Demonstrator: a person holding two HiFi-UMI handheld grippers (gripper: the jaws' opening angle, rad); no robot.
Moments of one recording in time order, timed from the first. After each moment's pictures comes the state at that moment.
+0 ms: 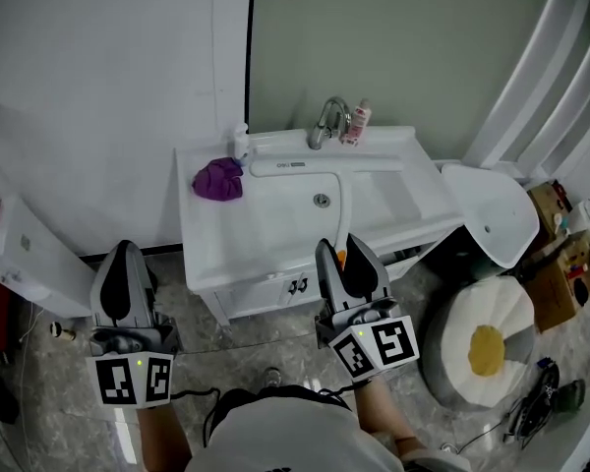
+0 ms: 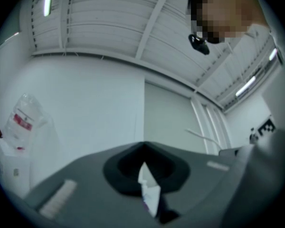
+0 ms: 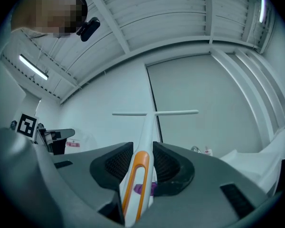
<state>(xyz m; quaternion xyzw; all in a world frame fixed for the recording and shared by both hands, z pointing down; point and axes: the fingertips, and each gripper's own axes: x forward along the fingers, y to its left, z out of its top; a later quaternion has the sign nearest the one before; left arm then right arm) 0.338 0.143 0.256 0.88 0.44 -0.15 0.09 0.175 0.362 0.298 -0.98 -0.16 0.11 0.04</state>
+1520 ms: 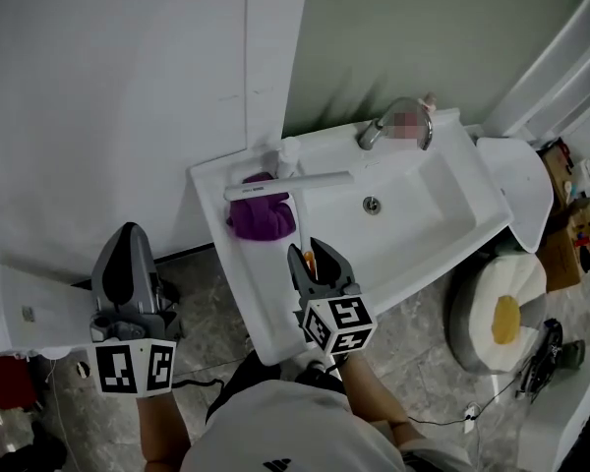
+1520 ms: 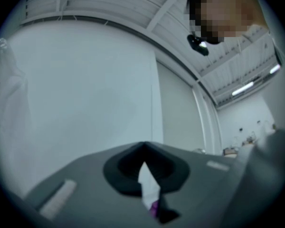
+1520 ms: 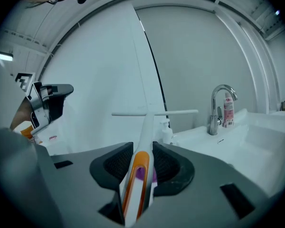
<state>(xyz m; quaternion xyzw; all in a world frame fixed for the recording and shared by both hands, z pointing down) 0.650 0.255 0.308 0.85 0.52 -0.07 0.06 0.487 0.419 0.480 -0.96 -0.22 -0.11 0.12</state>
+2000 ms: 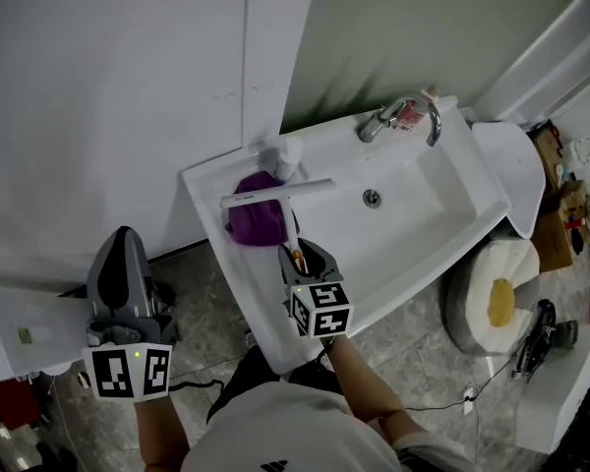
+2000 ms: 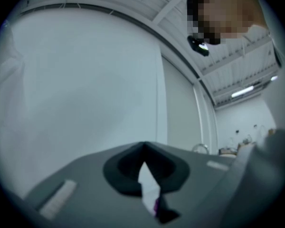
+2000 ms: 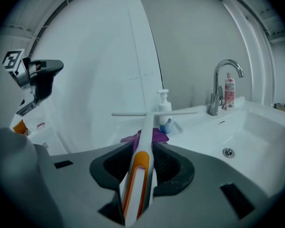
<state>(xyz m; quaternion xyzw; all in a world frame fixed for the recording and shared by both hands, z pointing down) 0.699 0.278 0.339 0.84 0.54 -0.03 0.06 0.528 0.436 0.566 -0.93 -0.25 -0.22 0.14</state>
